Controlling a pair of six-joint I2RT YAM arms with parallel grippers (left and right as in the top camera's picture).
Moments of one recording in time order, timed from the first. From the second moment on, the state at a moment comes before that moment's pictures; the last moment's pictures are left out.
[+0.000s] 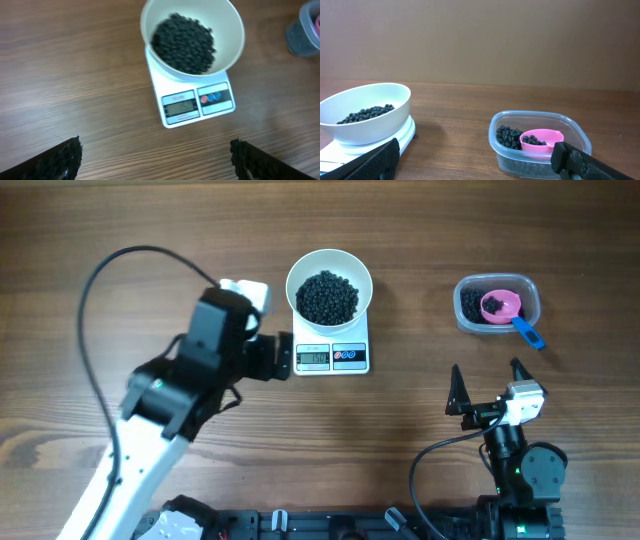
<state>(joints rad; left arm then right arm) -0.43 1.15 1.13 -0.86 -0.05 -0.21 -0.01 0.02 0.01 0.00 -0.13 0.00</state>
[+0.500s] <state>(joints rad) -0.05 0.51 0.78 -0.75 0.02 -0.21 -0.01 0.02 0.01 0.00 -0.13 0.00</state>
